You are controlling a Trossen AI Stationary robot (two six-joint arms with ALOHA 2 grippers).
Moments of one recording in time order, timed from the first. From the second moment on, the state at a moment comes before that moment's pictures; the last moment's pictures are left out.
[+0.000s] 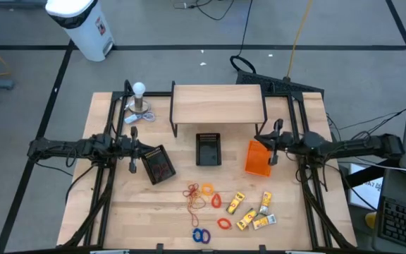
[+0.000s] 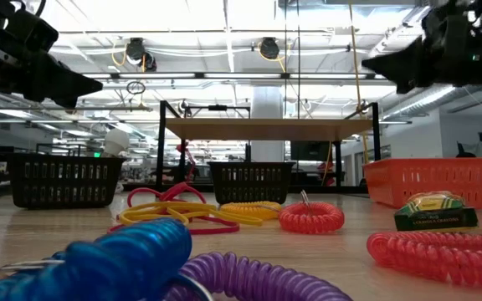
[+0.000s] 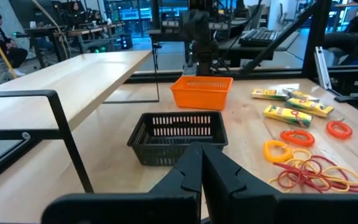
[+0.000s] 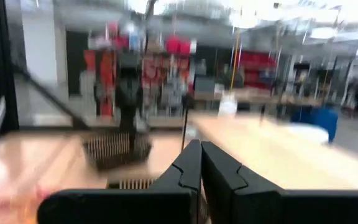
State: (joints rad) left arm -0.04 0.09 0.04 -0.04 -0.10 0.06; right arm -0.04 0.52 0.02 0.61 0.15 -0.09
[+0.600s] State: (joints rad) left arm -0.04 0.09 0.04 -0.03 -0.08 0.04; right arm 0.20 1.18 0.79 -0.22 0.21 0.07
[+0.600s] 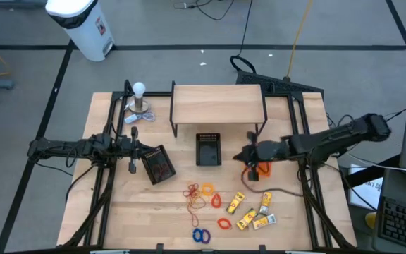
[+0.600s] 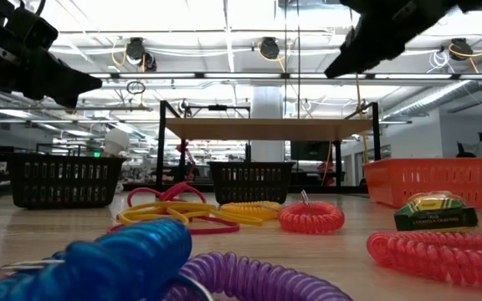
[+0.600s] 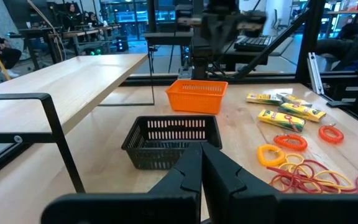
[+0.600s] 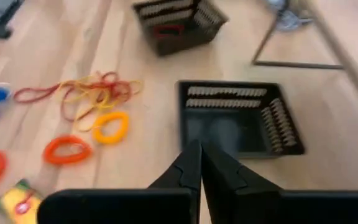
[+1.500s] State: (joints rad) left arm -0.04 0.09 0.04 -0.03 -0.06 -0.01; right arm 0.29 1.91 1.34 -0.40 -0.03 0.14
